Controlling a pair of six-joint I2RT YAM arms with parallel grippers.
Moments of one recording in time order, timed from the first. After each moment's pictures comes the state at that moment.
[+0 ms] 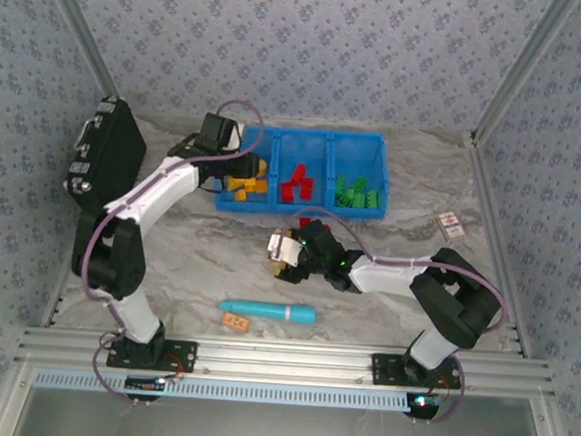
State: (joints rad) left arm -0.37 1.68 1.41 -0.53 0.06 -0.29; right arm 0.87 1.62 0.72 0.22 -0.09 -0.57
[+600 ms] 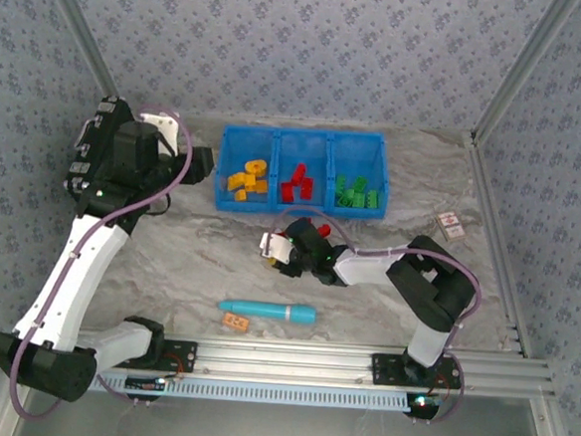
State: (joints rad) left arm -0.26 1.10 1.25 -0.66 0.04 -0.25; right arm 0.89 1.77 0.82 0.19 -0.03 -0.54
